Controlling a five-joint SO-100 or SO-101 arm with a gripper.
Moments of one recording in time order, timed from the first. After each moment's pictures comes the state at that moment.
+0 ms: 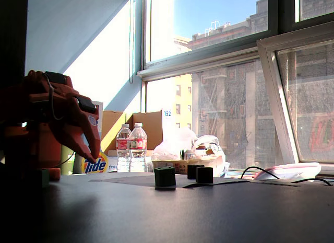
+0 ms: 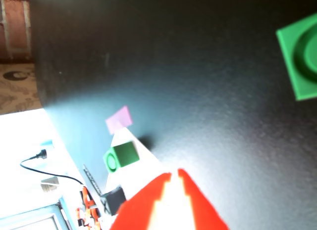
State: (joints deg) arm -3.4 189.0 175.4 44.6 -5.0
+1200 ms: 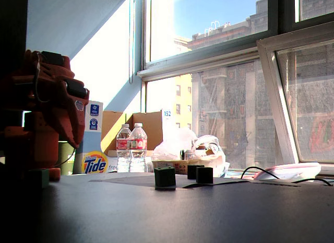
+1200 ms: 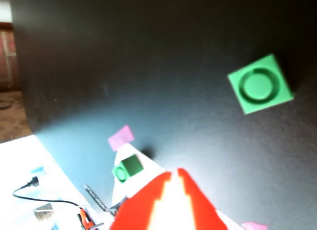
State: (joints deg) arm 4.4 174.7 152.6 57.3 -8.2
